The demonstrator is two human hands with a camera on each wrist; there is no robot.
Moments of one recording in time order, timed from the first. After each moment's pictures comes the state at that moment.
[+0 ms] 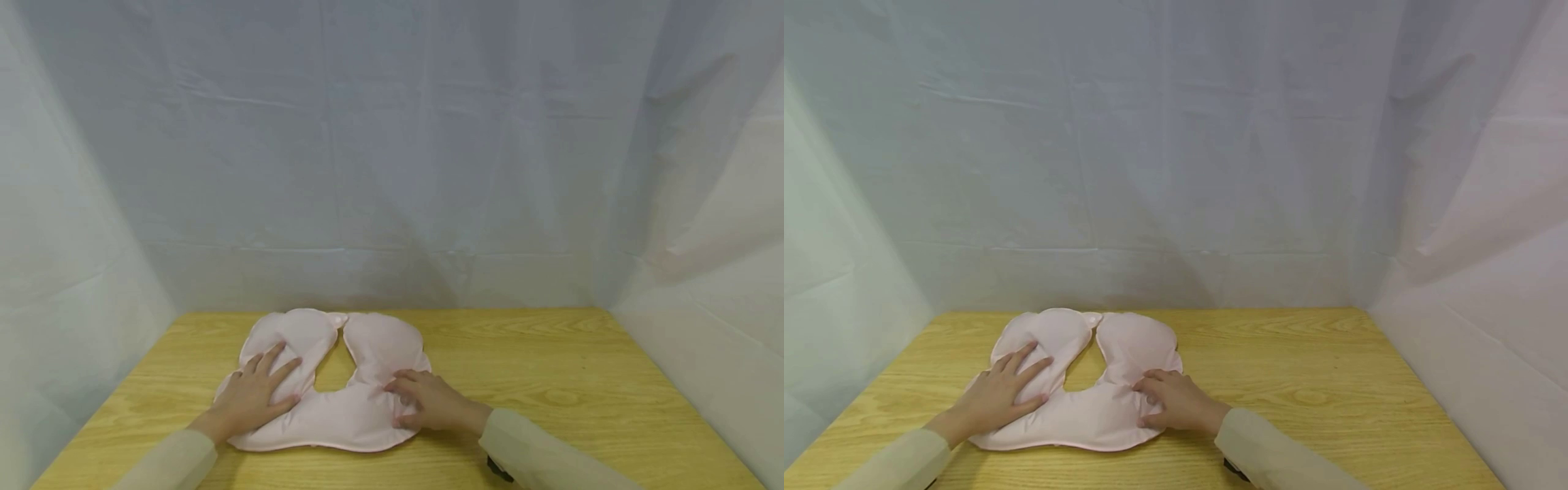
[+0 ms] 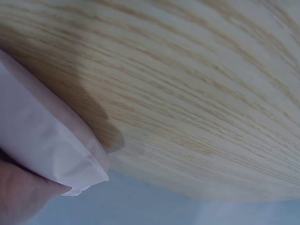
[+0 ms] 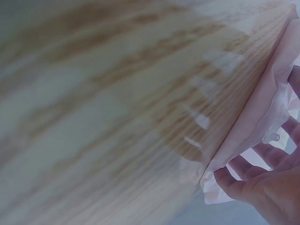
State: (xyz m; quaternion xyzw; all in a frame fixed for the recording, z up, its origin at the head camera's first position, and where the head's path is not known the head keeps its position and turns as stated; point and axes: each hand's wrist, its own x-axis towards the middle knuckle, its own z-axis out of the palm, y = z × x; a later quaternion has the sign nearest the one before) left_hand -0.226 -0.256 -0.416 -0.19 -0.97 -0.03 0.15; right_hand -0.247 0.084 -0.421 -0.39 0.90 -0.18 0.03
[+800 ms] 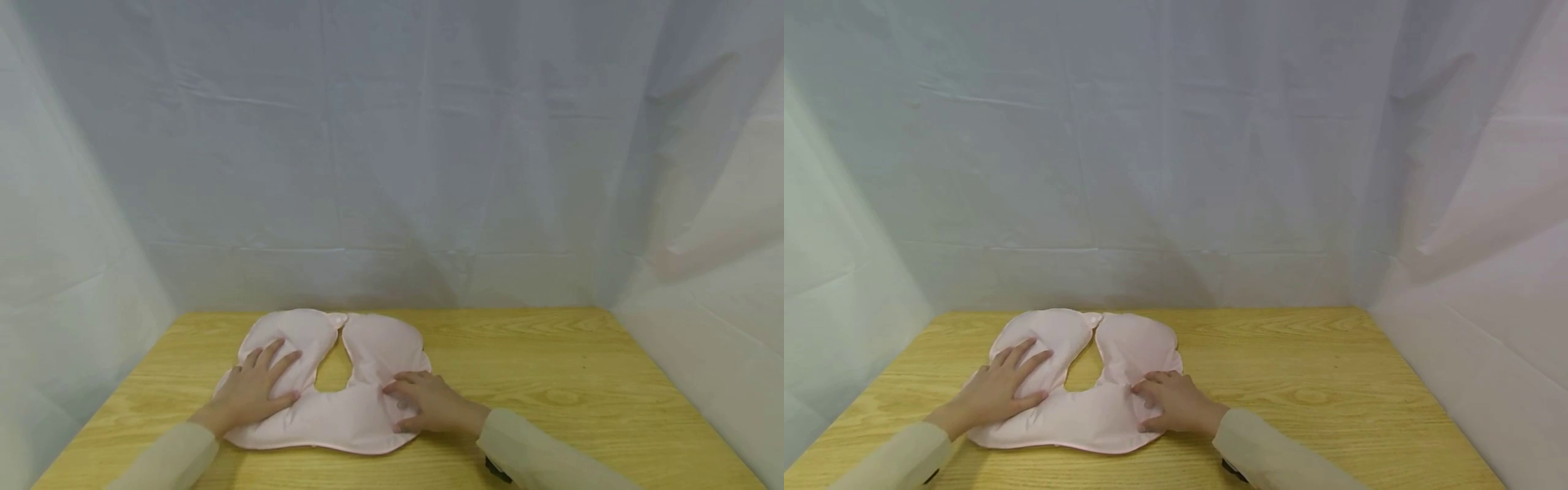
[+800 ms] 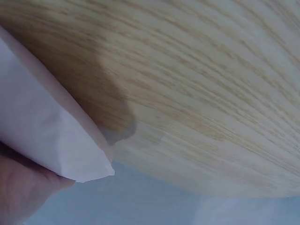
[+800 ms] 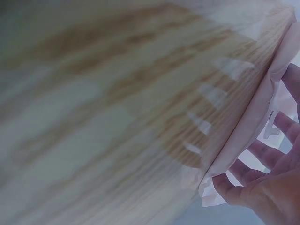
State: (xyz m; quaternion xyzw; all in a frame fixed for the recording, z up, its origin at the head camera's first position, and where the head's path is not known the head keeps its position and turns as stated) left_hand -0.232 -0.258 -0.409 -0.19 -0.97 -0.03 0.15; right_hand -0.243 0.082 -0.418 -0.38 0.91 -0.17 0.04
